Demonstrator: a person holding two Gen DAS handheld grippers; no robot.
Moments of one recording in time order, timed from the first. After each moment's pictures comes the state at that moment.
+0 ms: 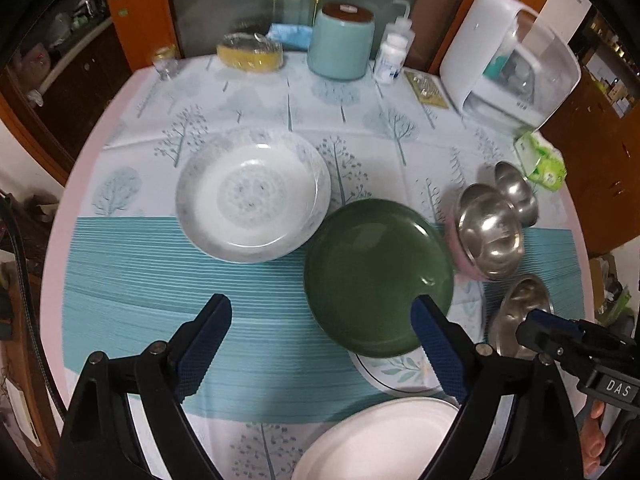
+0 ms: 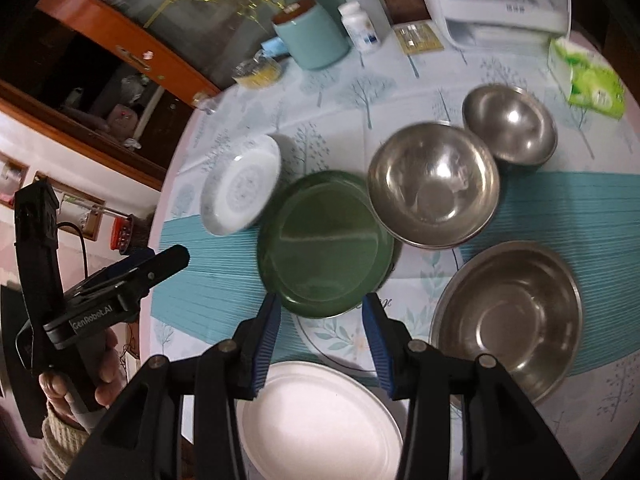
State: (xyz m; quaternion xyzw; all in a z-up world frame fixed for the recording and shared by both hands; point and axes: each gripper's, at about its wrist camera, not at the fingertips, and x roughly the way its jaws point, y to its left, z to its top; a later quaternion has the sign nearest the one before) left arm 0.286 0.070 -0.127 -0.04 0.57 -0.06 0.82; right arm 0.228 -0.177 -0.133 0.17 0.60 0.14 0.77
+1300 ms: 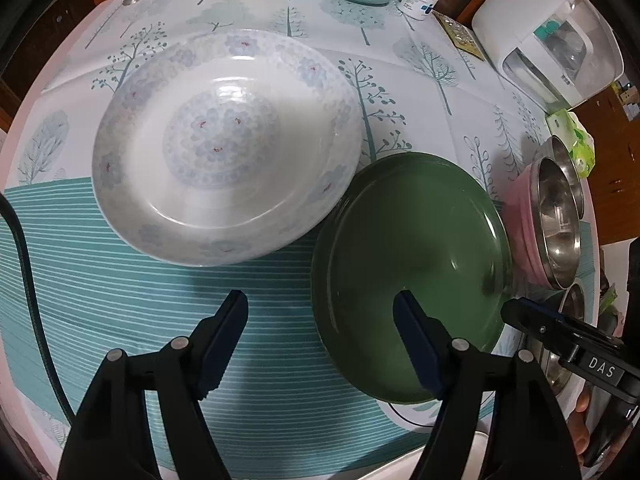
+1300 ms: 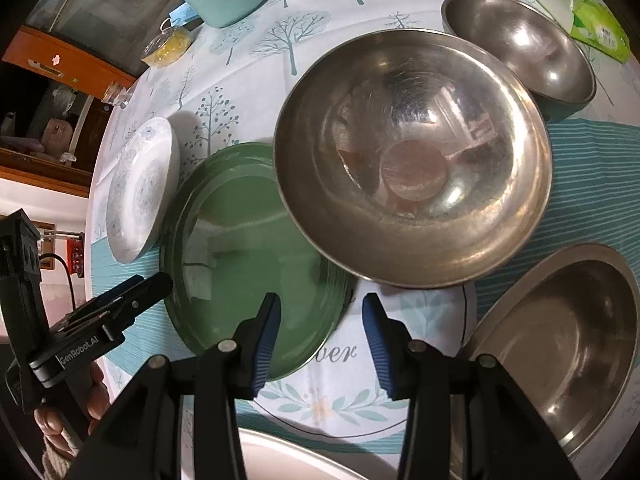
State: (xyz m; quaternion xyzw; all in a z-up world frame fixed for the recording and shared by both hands) left arm 0.336 0.075 -0.240 -0.08 0.64 -0.08 0.76; right arm 0.275 -0.175 -0.233 0.18 0.66 0.06 0.73
